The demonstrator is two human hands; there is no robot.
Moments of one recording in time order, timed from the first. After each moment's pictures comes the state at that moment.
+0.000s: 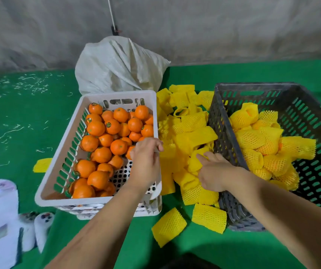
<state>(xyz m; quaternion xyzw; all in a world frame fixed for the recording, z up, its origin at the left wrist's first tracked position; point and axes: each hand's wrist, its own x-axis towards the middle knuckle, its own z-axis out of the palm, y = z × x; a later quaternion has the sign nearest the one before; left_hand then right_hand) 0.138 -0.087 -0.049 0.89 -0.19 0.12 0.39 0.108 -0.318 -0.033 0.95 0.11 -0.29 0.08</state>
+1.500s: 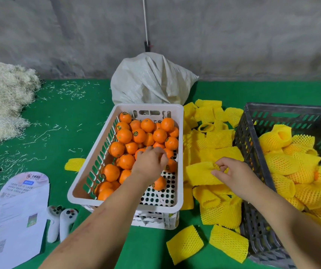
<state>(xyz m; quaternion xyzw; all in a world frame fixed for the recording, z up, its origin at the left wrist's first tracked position) 0.181 -0.033 -0.032 0.97 -0.08 -0.03 0.23 0.130 -0.322 -0.037 0.94 0.05 -0.02 -0.34</state>
